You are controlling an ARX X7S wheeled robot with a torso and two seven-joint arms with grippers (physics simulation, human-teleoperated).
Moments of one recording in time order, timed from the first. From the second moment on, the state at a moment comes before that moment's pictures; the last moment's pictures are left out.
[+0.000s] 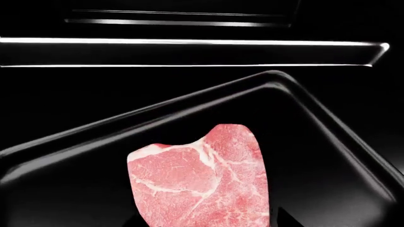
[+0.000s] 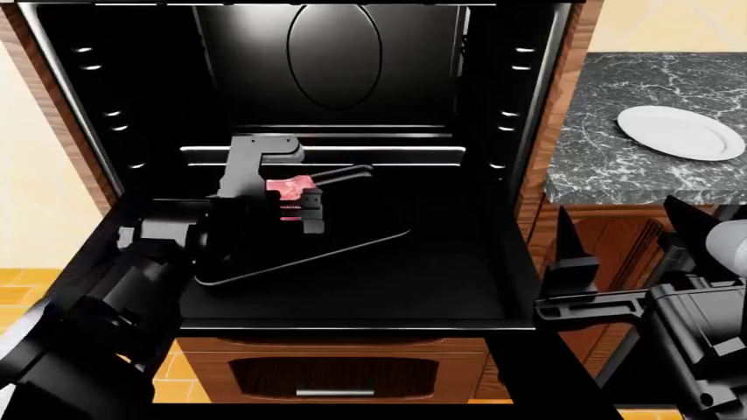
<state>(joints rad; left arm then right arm) -1.32 -0.18 1.01 -1.15 -1.13 -0.52 -0.08 0.48 0.92 0.07 -0.99 1.57 0.92 1.07</state>
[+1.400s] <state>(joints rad) -1.03 -0.74 0.83 0.11 -1.36 -0.61 -0.54 0.47 0.91 0.04 -0.99 1.53 0.91 1.02</state>
